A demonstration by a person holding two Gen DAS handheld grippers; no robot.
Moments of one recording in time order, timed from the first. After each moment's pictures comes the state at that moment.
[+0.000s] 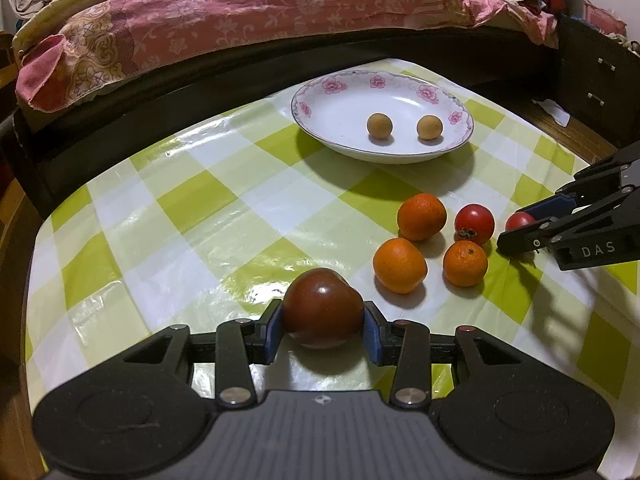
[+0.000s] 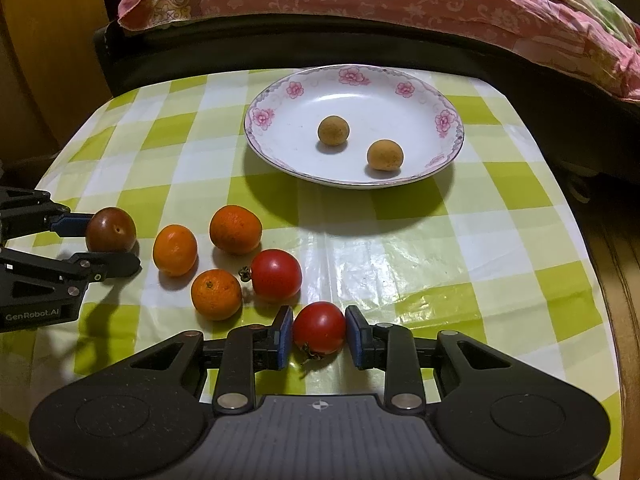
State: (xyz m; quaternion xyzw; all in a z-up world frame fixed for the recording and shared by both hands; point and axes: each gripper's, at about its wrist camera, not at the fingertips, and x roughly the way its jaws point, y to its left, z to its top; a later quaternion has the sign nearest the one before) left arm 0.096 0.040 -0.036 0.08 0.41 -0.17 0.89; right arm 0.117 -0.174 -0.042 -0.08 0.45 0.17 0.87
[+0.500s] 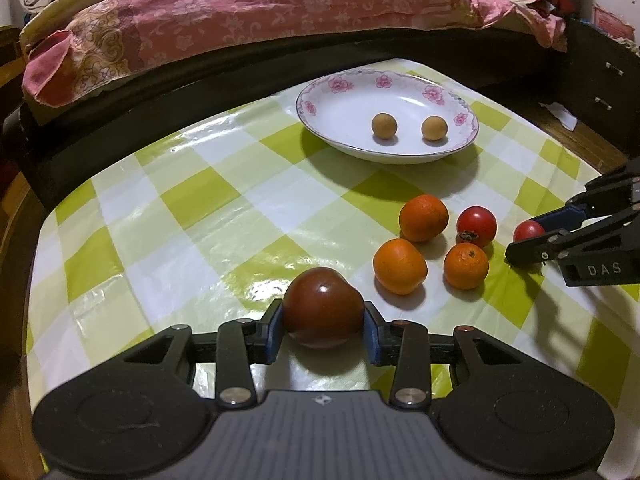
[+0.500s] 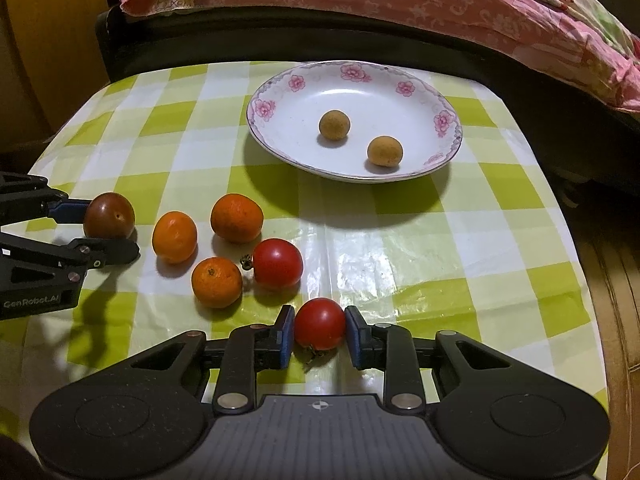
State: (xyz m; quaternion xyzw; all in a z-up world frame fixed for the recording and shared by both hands) left arm 0.095 0.038 -0.035 0.08 0.42 -0.15 0.89; right arm 0.110 -0.168 -0.042 -0.11 0.46 0.15 0.87
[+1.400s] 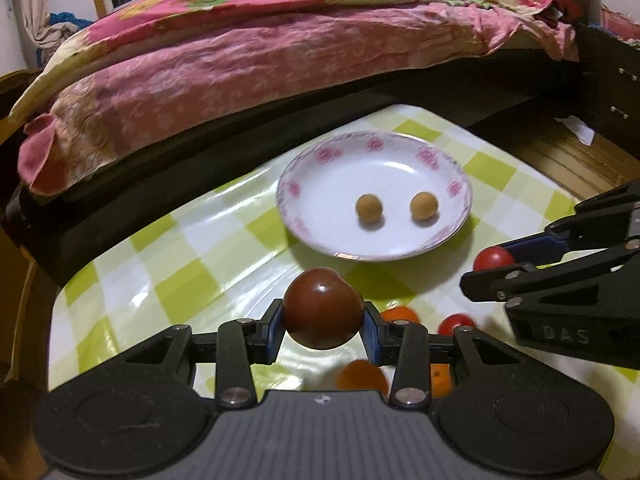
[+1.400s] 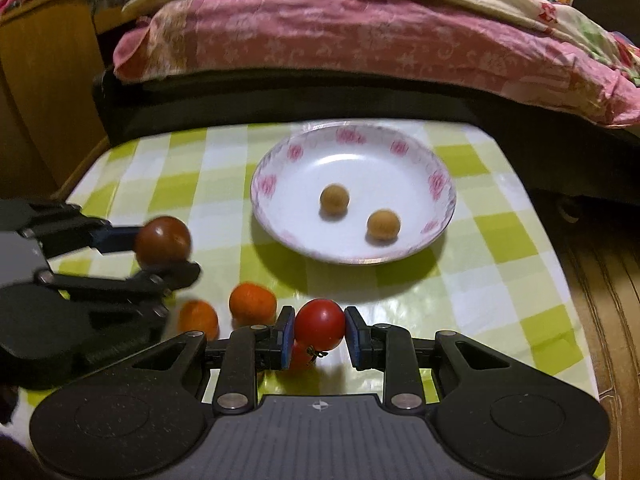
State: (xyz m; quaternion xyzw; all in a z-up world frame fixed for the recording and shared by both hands) left arm 0.127 -0.015 0.002 0.11 0.37 -0.13 0.91; right arm 0.127 -0.163 0.000 -0.06 0.42 0.15 0.89
